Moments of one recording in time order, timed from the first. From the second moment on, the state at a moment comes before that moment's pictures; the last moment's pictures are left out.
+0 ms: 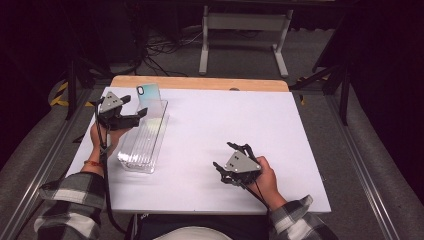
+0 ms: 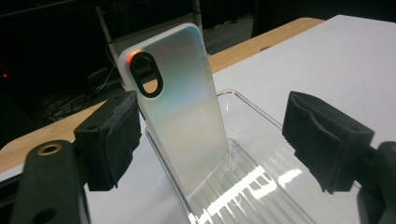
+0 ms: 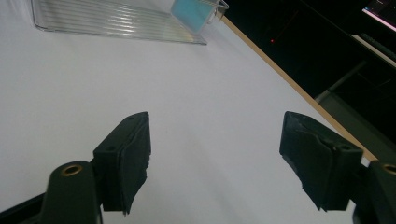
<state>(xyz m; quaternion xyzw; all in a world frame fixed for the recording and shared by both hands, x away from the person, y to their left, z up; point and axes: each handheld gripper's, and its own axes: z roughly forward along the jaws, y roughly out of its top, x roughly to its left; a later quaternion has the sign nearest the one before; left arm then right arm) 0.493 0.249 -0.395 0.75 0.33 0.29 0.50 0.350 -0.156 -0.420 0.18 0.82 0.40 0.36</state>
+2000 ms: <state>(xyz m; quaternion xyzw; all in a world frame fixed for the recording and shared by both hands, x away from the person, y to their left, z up) 0.470 0.226 -0.383 0.74 0.27 0.28 0.55 0.353 -0.167 -0.409 0.20 0.80 0.47 0.32</state>
